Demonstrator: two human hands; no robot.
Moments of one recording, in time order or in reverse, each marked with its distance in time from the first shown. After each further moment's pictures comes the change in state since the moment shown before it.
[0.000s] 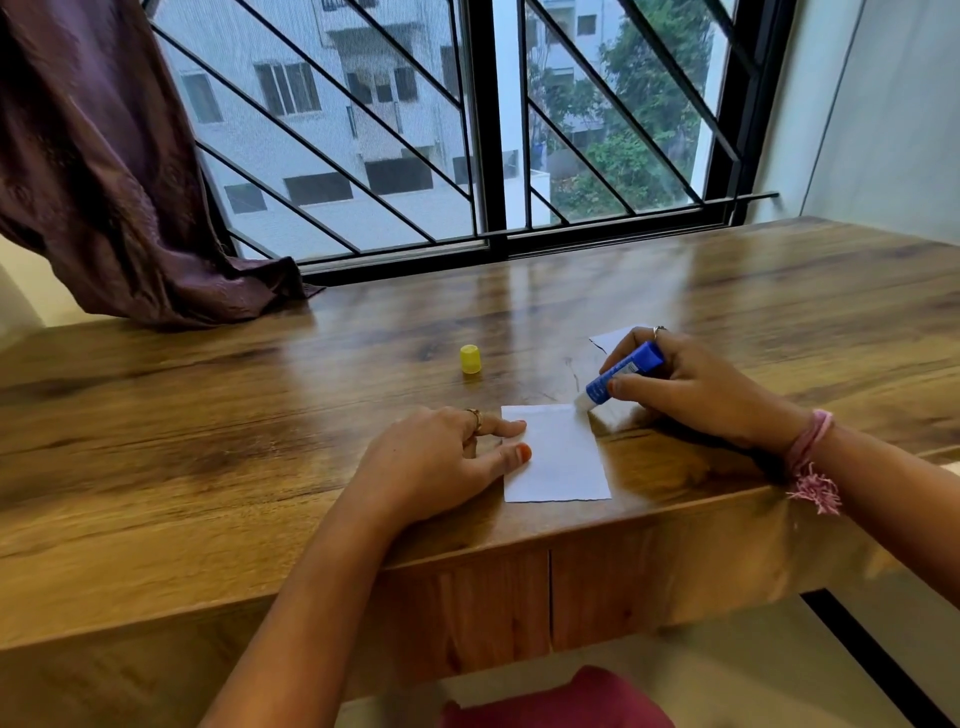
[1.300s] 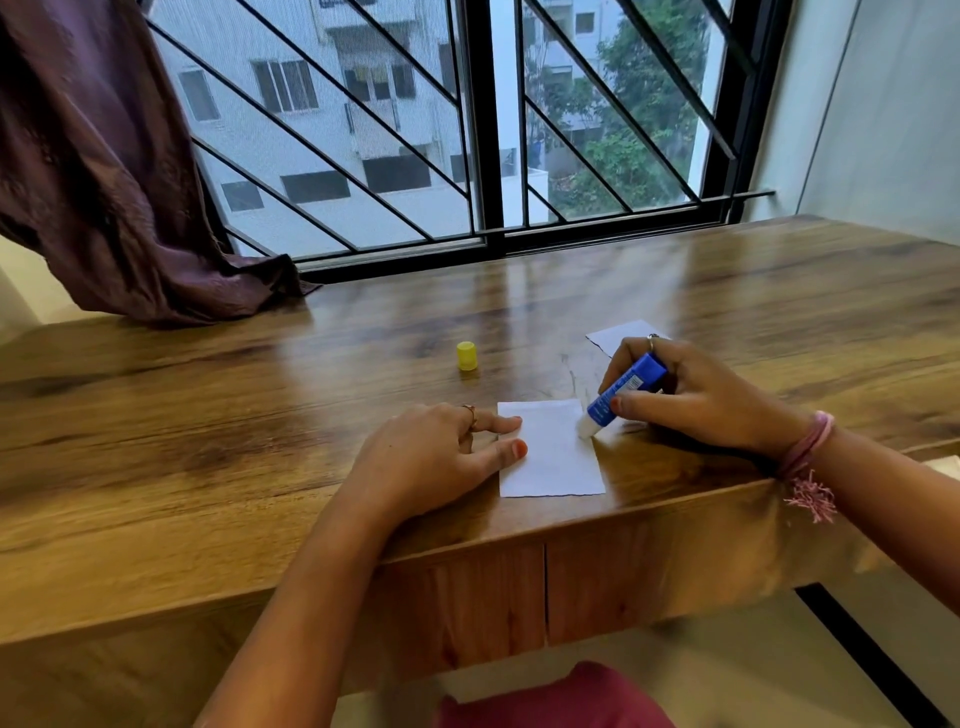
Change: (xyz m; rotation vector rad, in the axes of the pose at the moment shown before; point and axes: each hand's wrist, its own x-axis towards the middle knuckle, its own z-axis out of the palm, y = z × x) left_hand 0.000 0.002 0.000 -0.028 -0.010 -0.023; right_hand -0.010 -0.008 0.000 0.002 -0.088 -0.100
